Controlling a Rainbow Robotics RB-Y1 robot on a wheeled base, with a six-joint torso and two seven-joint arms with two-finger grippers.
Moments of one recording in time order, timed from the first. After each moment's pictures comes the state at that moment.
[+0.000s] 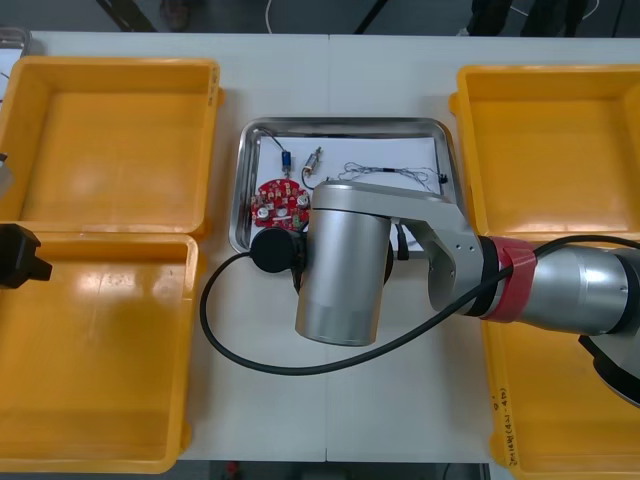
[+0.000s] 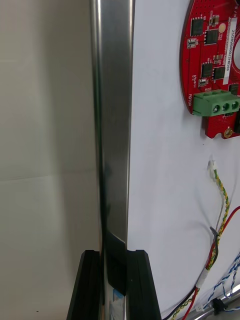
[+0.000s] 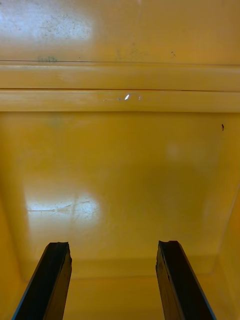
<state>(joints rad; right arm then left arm) -1.00 -0.44 1.13 -1.82 -0.37 1.68 1.69 -0.17 0.81 0.29 -2.13 0.90 1.91 -1.24</state>
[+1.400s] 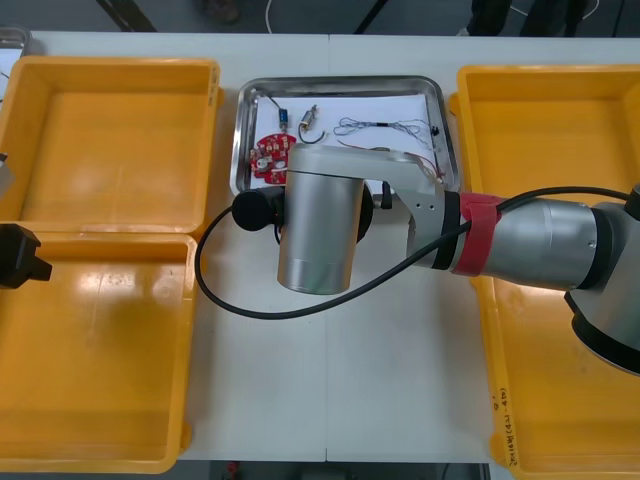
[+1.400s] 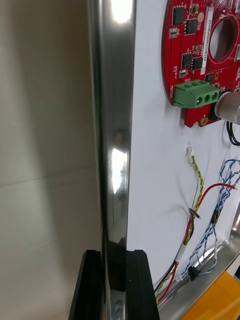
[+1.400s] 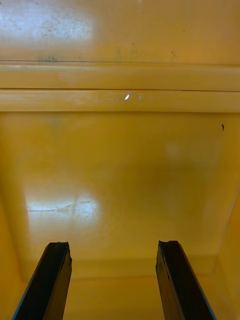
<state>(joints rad) -1.16 -0.39 1.18 -1.57 -0.29 1.57 1.69 -0.17 0.81 0.29 -2.13 0.90 1.91 -1.24</state>
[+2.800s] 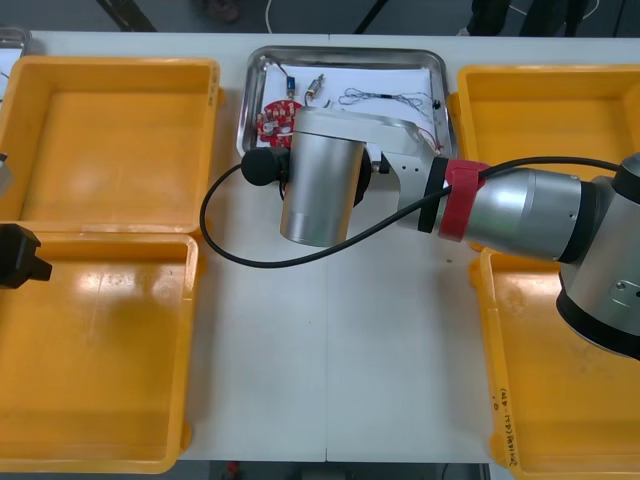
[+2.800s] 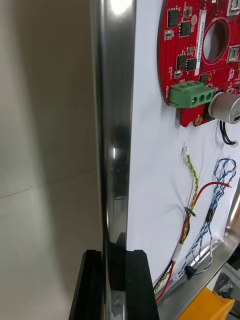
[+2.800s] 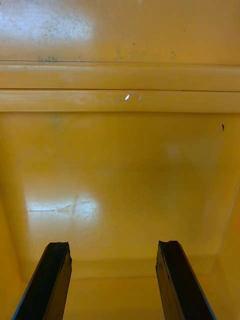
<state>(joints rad) -1.24 -0.35 1.18 -1.32 -0.29 1.39 1.69 -0.17 0.81 0.29 -2.13 0.90 1.91 -1.24</state>
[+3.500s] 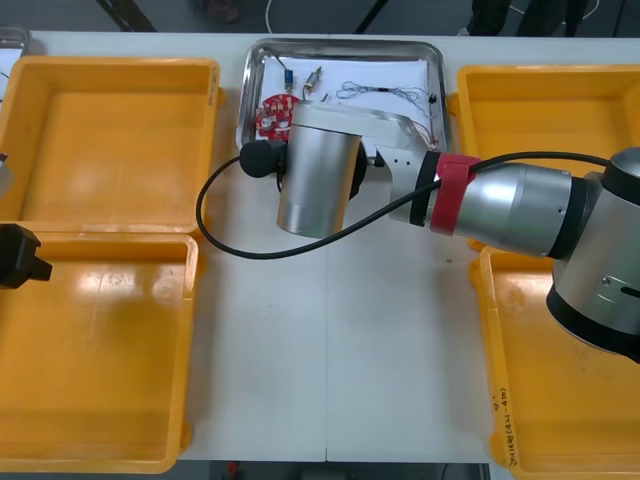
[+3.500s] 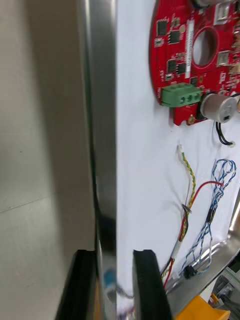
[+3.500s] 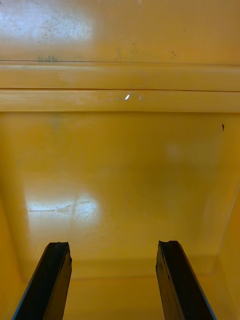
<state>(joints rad) -1.26 -0.33 1.18 -1.25 -0.29 1.33 1.70 -0.17 0.81 0.29 -2.13 0.90 1.91 -1.24</state>
